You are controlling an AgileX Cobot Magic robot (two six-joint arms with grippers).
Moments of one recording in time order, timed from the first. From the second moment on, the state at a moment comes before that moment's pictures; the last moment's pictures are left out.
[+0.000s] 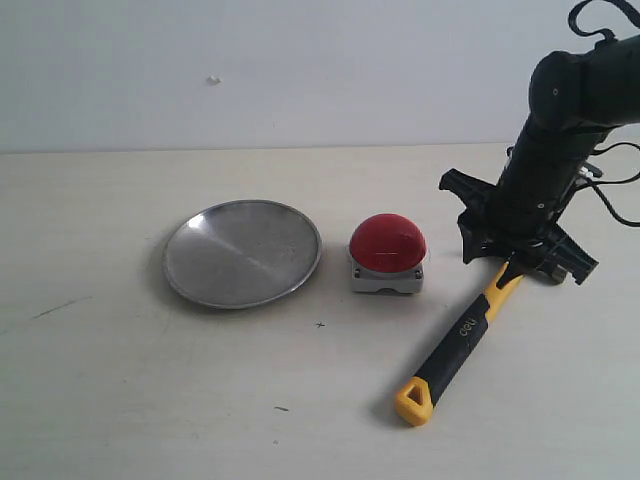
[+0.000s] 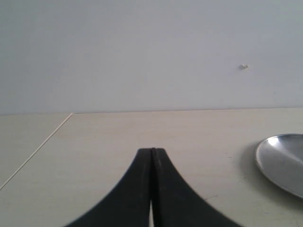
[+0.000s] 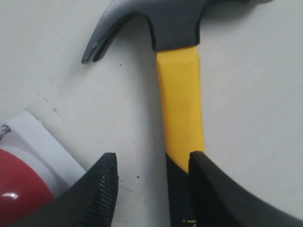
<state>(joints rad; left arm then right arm) 0.08 0.13 0.00 0.35 0.02 -0.26 0.08 2.00 -1.32 0.07 0.84 1.02</state>
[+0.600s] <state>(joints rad) 0.08 0.13 0.00 0.35 0.02 -0.26 0.03 2.06 -1.36 0.00 0.88 1.02</state>
